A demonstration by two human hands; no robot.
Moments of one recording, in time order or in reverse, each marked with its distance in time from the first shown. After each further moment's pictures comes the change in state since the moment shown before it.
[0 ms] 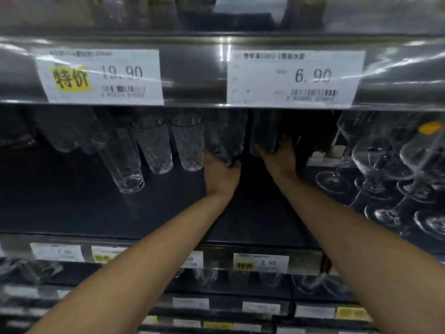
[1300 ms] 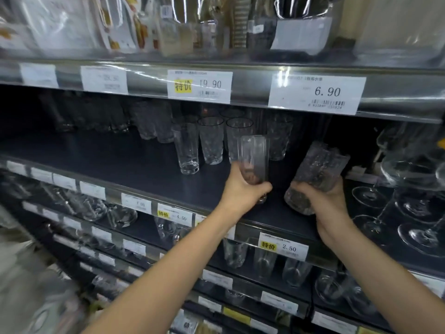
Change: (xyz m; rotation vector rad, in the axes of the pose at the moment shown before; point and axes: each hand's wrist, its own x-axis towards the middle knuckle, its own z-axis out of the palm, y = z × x) left_hand -0.103 0.053 -0.090 -0.196 -0.105 -0.115; right_hand -0.127 -0.021 -0.066 0.505 -0.228 0.099
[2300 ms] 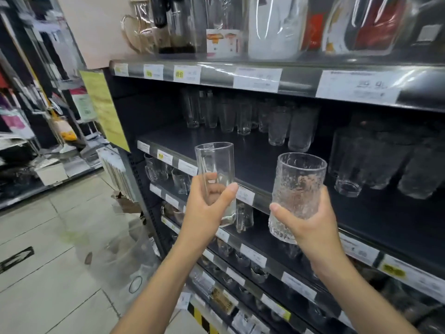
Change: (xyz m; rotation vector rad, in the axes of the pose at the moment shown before) left_hand -0.098 0.003 -0.389 0.065 0.452 0.065; right_hand -0.183 -0.008 0.333 -0.079 -0.502 -0.165
